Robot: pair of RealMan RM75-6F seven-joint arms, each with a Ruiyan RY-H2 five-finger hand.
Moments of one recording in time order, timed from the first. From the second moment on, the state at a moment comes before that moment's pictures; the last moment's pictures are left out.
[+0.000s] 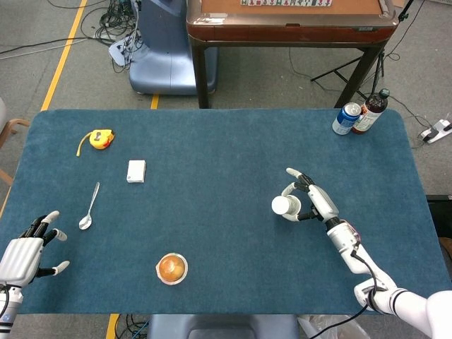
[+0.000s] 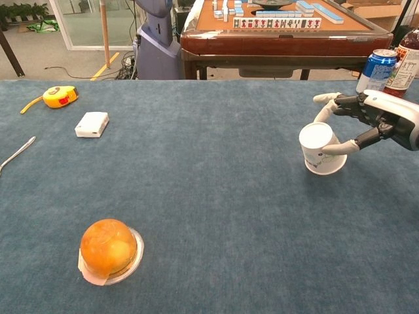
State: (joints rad) left arm -0.15 -1.10 -0.01 -1.60 1.46 1.36 0.01; right arm 0.58 -1.61 0.08 -0.99 -1.49 1.05 0.92
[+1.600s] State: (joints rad) left arm -0.16 -1.11 -0.01 -1.60 1.45 1.33 0.03; right arm 0.51 -1.45 0.05 -1.15 -1.52 1.14 0.82
